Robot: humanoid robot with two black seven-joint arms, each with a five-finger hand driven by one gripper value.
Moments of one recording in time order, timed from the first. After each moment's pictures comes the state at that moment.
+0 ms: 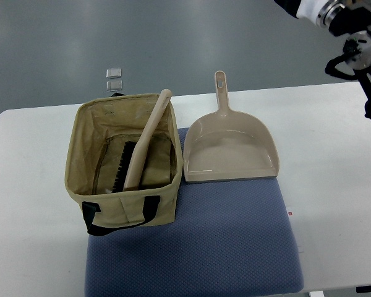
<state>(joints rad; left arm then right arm) 0.02 0.00 -0.02 -0.28 -0.07 0.00 0.10 0.98 -0.27 1.11 0.80 -0.53 0.25 0.02</state>
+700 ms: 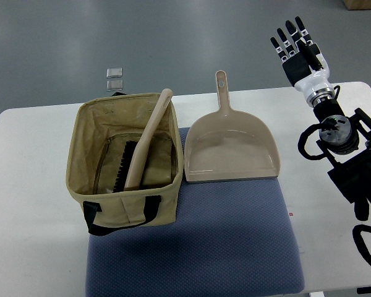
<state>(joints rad) 0.02 0.00 -0.02 -0.27 -0.07 0.01 0.10 0.69 -0.10 1.25 0.74 -0.13 0.25 0.25</state>
